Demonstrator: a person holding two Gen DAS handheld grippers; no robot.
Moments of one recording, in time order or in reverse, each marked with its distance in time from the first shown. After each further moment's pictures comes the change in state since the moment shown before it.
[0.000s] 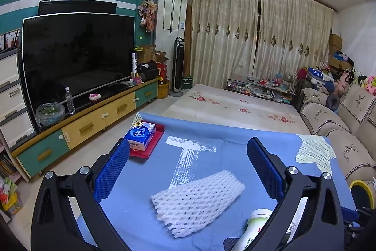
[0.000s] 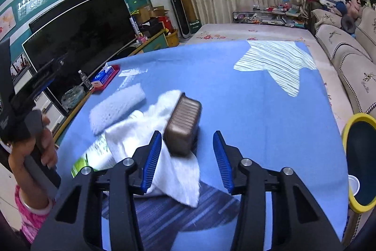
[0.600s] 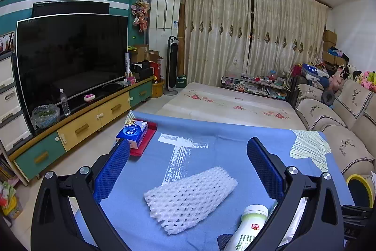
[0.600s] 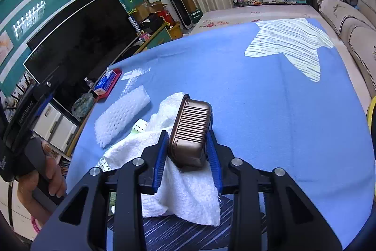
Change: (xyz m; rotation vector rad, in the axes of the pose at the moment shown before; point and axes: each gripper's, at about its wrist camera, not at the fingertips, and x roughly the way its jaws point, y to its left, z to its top) left arm -0.010 -0.017 -0.003 0.024 0.008 -0.033; right arm 0.027 -0.013 0.009 0.133 0.049 0.086
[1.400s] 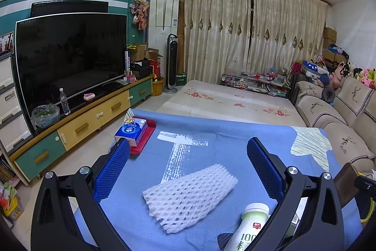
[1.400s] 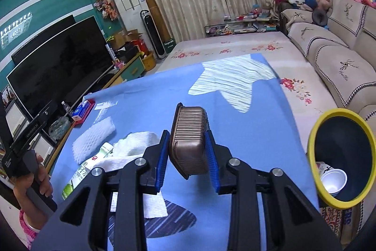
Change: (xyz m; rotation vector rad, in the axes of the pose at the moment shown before) left arm 0.002 -0.003 -0.004 0.007 0.011 0.004; right arm -0.078 -0.044 0.003 -0.005 -0.196 -0.188
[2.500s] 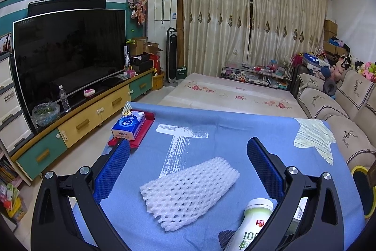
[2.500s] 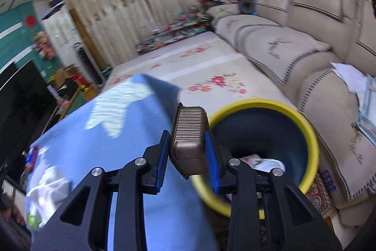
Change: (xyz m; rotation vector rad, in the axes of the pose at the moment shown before) left arm 0.013 -0.006 -0.009 0.021 0.046 0.010; right arm -0.042 -0.180 -0.002 0.299 -0.075 -0.340
